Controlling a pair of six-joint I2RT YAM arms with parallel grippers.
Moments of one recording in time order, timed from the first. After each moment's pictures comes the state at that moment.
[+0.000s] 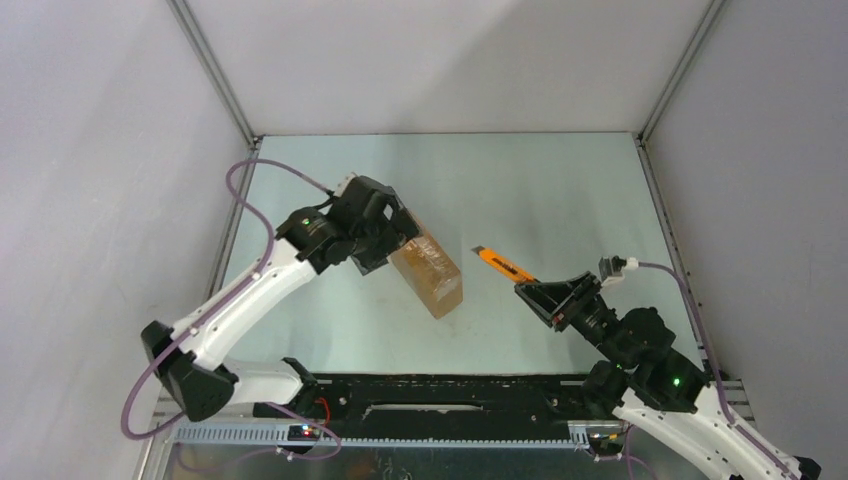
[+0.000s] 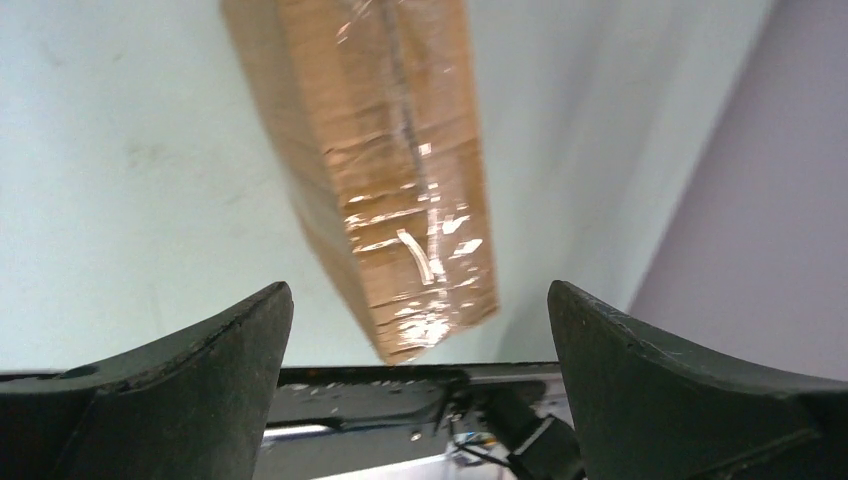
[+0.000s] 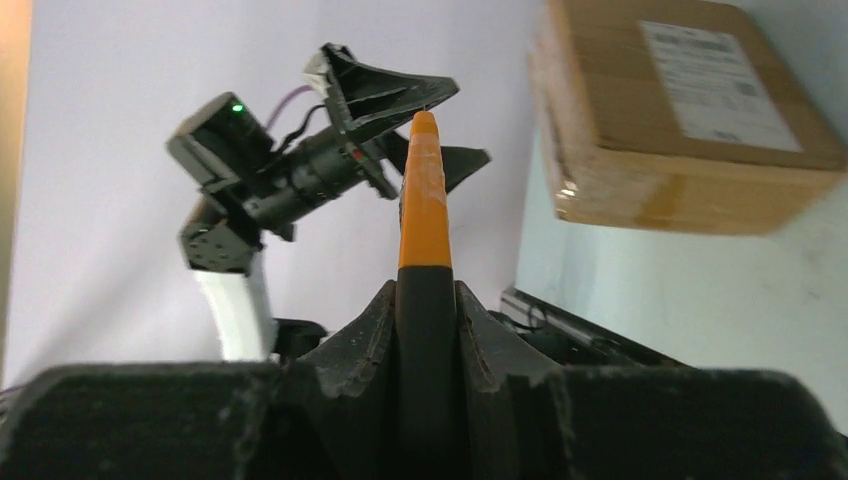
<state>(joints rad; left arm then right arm) -0.71 1.23 1.32 -0.90 -0.18 -1.20 0.83 0.22 0.48 -0.22 0.09 1.39</state>
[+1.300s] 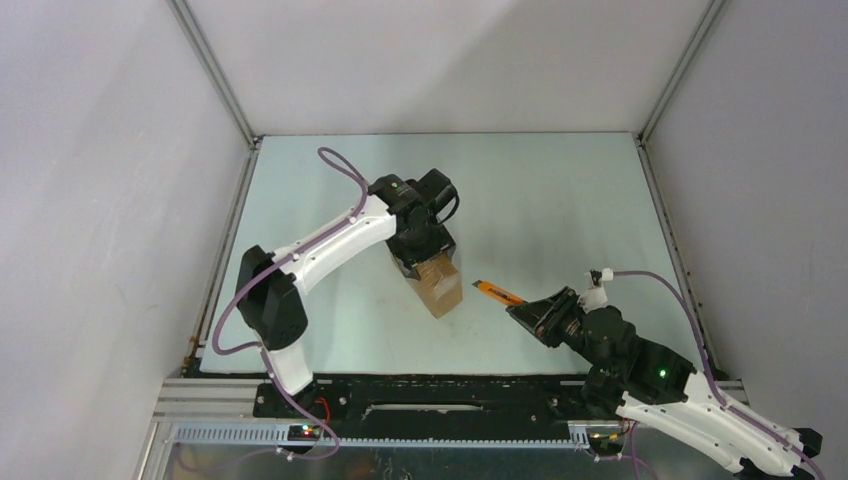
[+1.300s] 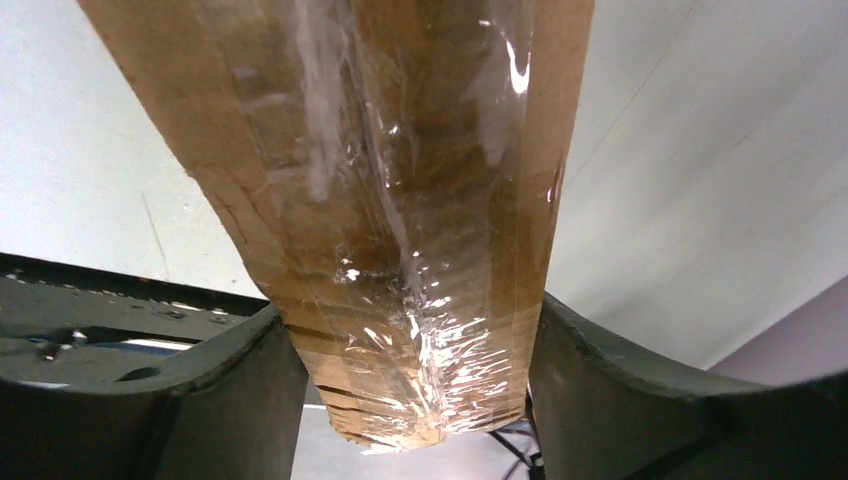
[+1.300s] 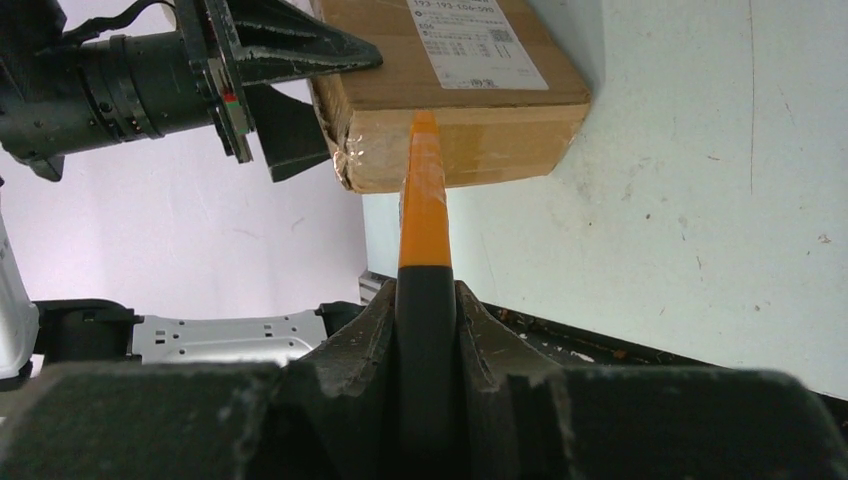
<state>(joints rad) -0.79 1.76 1.64 -1.21 -0.08 -1.29 1.01 0.25 0.41 -0.54 0.29 1.42</state>
